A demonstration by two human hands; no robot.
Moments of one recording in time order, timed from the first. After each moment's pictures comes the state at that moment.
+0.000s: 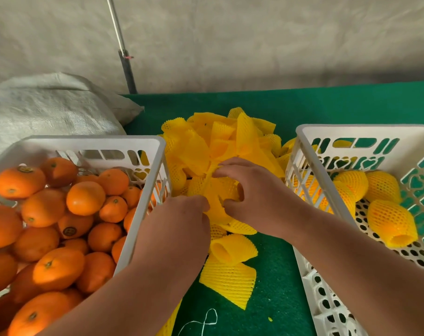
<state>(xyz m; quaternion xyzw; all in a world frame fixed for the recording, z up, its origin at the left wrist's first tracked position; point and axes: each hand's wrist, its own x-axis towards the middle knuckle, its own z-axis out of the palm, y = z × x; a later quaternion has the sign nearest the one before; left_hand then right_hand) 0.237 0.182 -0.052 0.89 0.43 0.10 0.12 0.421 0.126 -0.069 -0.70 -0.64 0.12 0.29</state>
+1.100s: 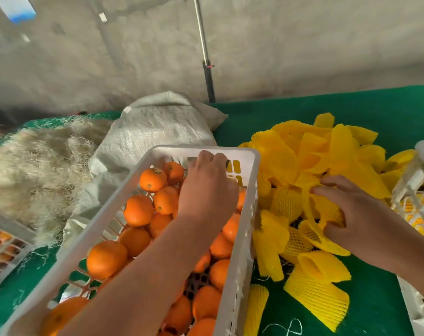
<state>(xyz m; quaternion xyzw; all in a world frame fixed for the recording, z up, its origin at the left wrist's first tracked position) 0.172 0.265 -0.009 0.83 0.49 0.24 0.04 0.422 0.128 -0.077 -0.72 -0.63 0.14 0.25</state>
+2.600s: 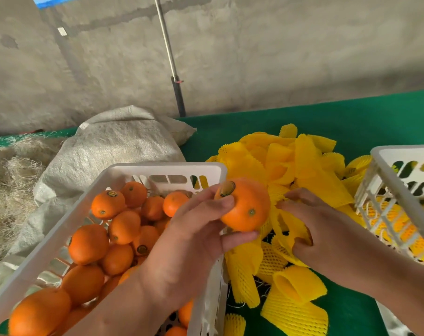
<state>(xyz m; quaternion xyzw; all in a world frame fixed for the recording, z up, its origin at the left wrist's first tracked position) 0.182 0.231 -0.017 0.47 0.18 0.26 0.82 0.412 0.126 -0.070 -0.72 -0.64 0.13 0.24</state>
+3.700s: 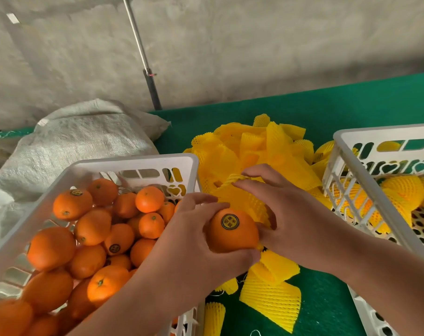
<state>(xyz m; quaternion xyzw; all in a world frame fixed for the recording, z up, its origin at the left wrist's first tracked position) 0.189 0.207 -0.033 0.83 0.33 0.17 0.42 0.396 0.123 -0.054 -0.66 -0.69 0.10 0.28</state>
